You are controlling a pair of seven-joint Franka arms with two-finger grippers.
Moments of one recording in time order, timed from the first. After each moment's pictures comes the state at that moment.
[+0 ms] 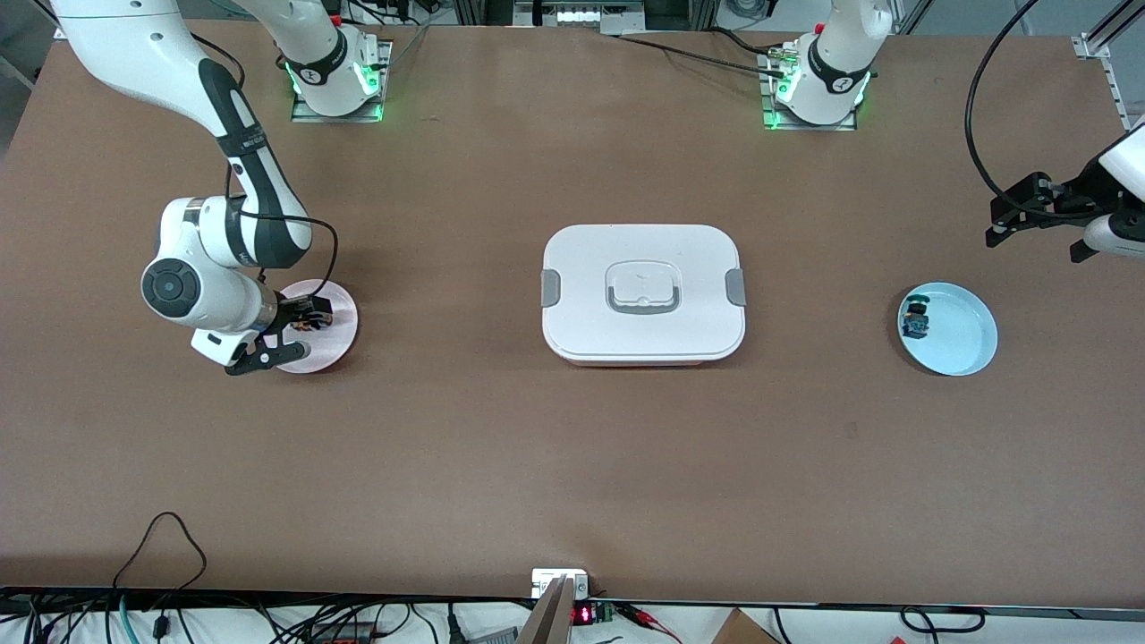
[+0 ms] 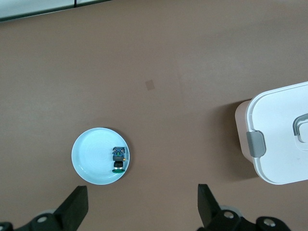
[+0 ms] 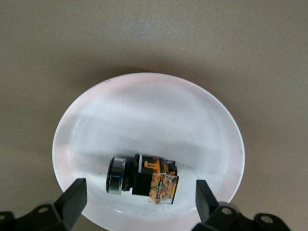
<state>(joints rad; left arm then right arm) 0.01 0.04 0.00 -1.55 -0.02 1.64 0.20 0.15 0.45 -0.08 -1.99 0.00 2.25 -0.21</state>
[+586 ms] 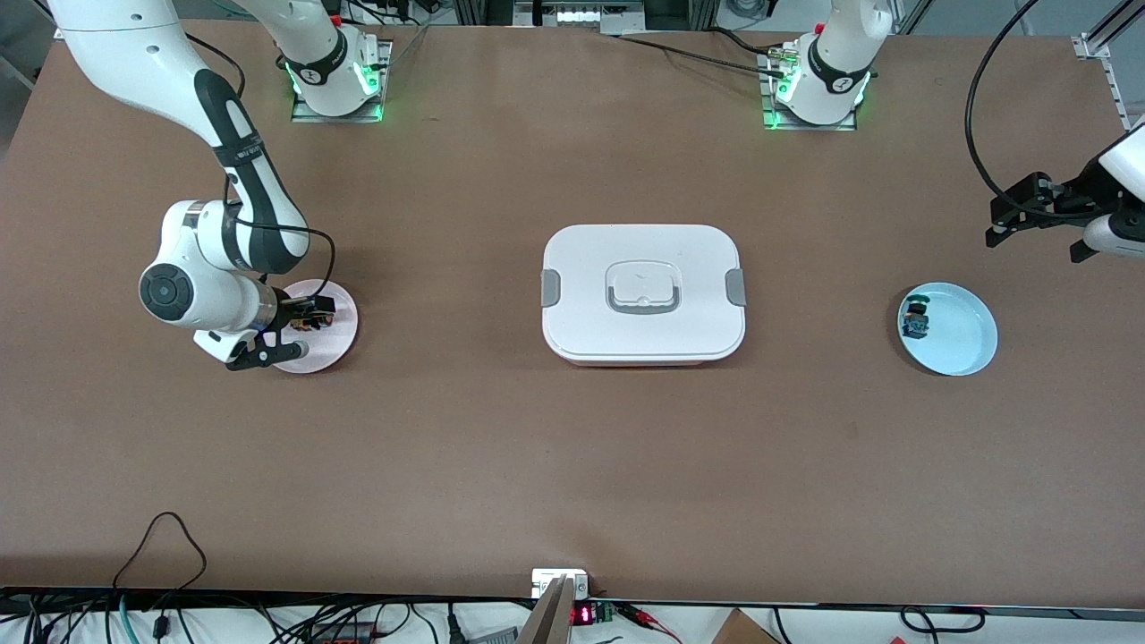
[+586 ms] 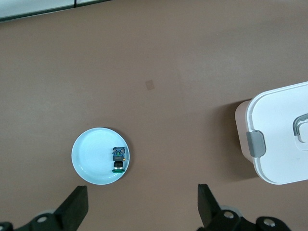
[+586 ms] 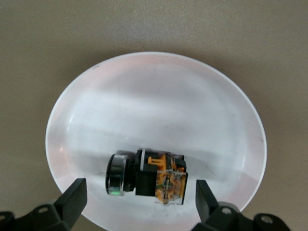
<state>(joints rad) 0.01 0.04 0.00 -1.55 -0.02 1.64 0.20 0.13 0.48 -0.08 -2.01 0.08 2.26 -0.21</state>
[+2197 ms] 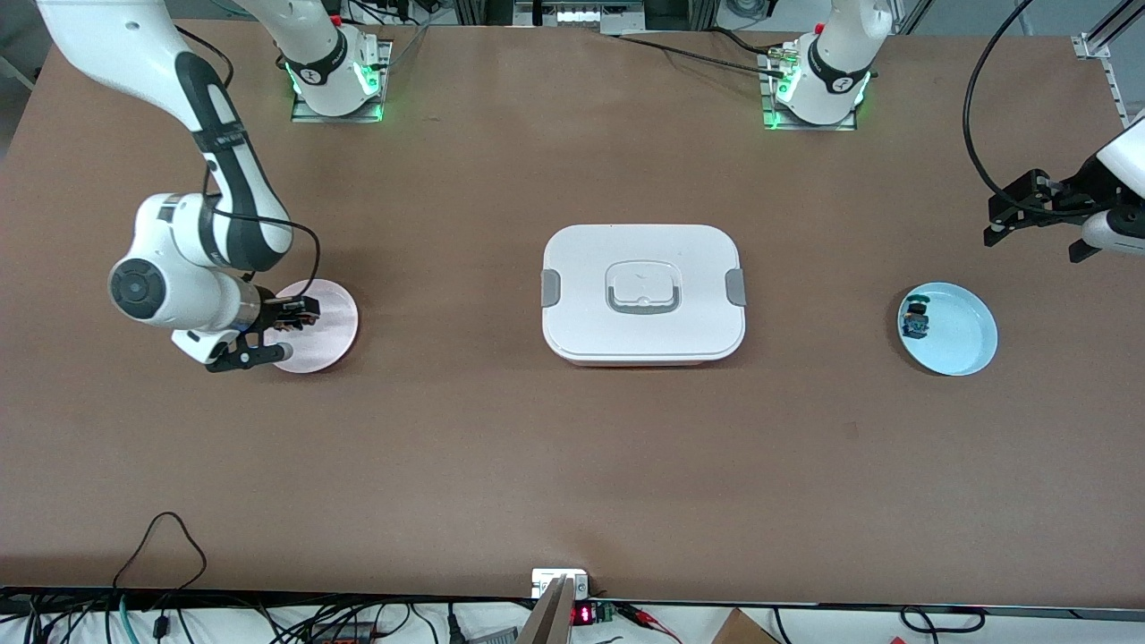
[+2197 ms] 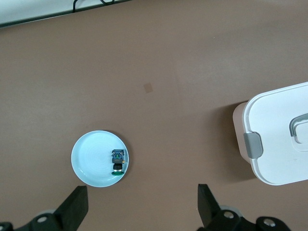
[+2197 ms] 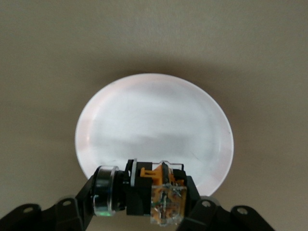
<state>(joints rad) 0.00 0.04 0.00 -1.54 -0.02 1.64 0.20 0.12 0.40 -0.09 -1.92 0.08 2.10 -0.19</state>
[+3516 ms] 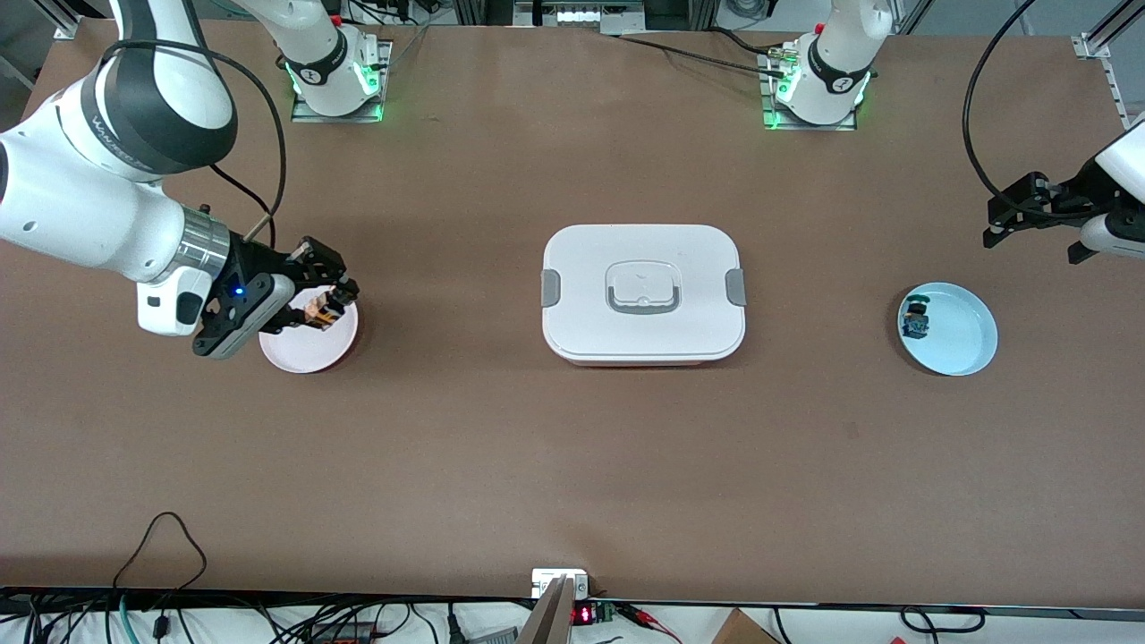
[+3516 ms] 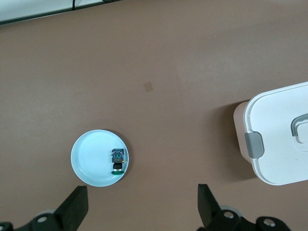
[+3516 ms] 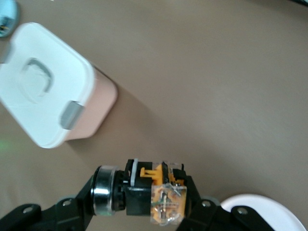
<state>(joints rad) 0.01 0.04 0.00 -1.54 -0.02 1.64 0.20 0.15 0.23 0.05 -1.67 0.50 1.92 -0.63</state>
